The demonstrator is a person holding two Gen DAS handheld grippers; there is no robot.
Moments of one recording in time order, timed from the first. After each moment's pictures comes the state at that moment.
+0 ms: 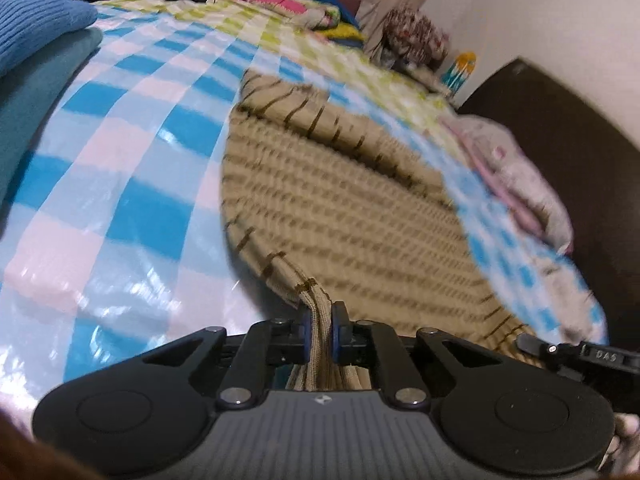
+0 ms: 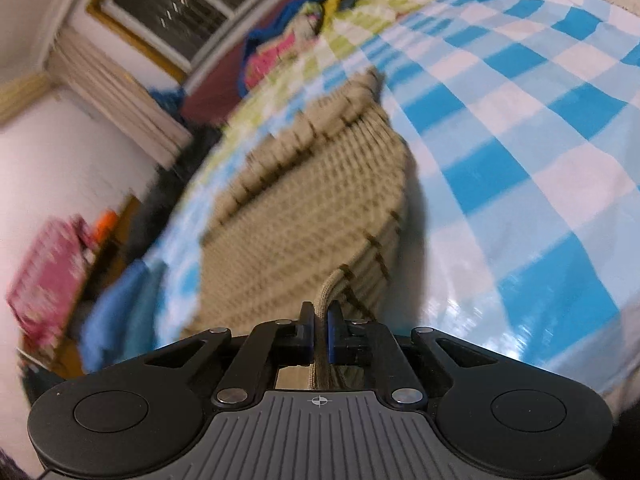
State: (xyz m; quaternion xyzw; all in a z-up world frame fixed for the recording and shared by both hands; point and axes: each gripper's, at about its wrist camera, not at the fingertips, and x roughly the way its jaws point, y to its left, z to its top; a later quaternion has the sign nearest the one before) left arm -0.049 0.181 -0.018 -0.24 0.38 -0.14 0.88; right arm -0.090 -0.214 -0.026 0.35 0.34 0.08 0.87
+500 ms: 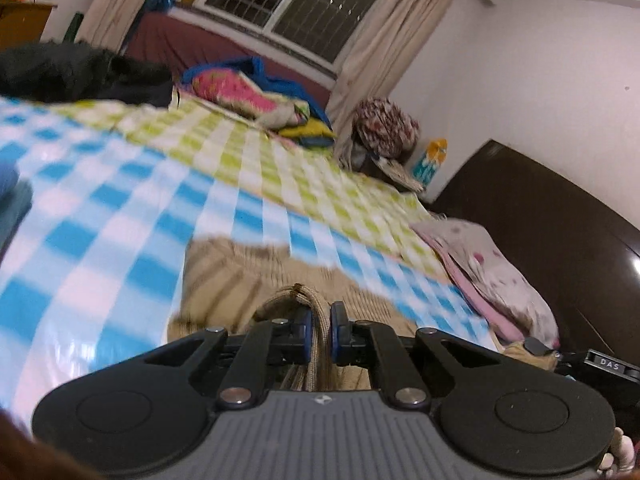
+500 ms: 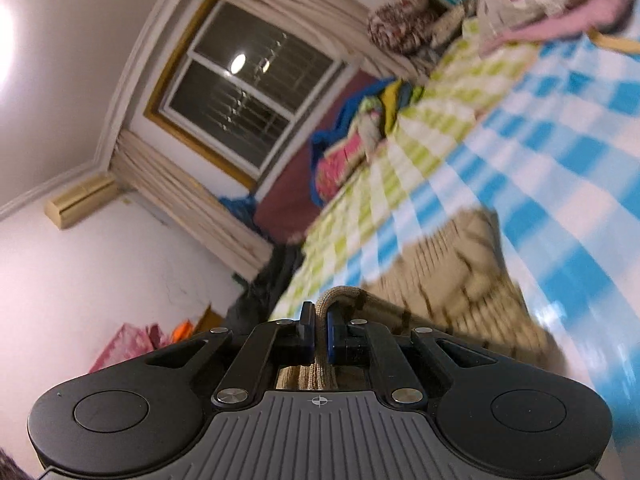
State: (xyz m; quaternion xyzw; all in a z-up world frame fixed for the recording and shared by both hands) left arm 0.081 0.187 0.057 -0.24 0.24 -0.14 0.93; right arm 0.037 -0.233 0.041 0.42 0.17 0.12 0.88
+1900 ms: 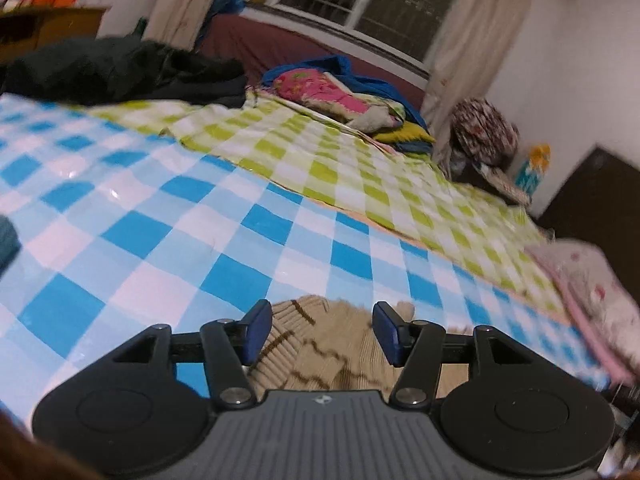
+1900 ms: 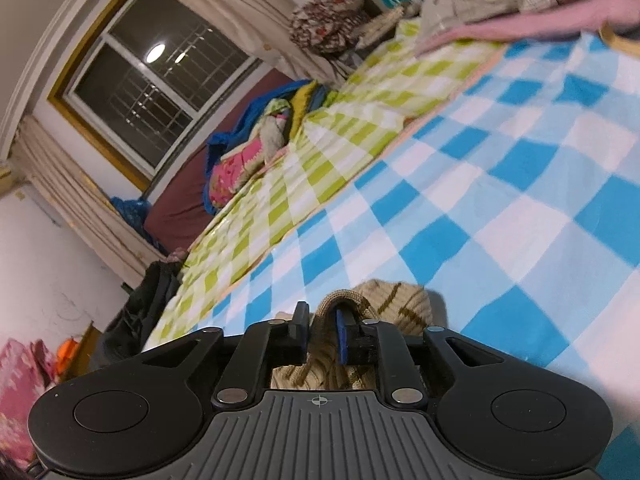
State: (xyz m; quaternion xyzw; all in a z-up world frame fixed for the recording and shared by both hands) left arm 0.229 0.190 0.005 -0.20 0.27 0.00 0.94; right arm 0.213 -0.262 -0.022 0.36 0.23 -0.02 0.90
